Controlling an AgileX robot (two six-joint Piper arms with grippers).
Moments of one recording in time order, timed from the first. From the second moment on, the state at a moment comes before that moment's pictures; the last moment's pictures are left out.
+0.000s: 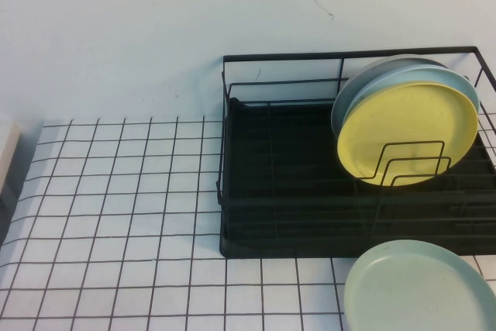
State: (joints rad) right arm 0.03 -0.01 0.03 -0.04 -0.48 -0.14; left arm 0.04 -0.01 0.02 -0.12 0.37 0.05
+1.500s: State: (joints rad) right arm 0.09 1.29 -0.92 0.30 0.46 -1.11; left arm 0.04 -0.01 0.02 -0.12 0.37 0.05
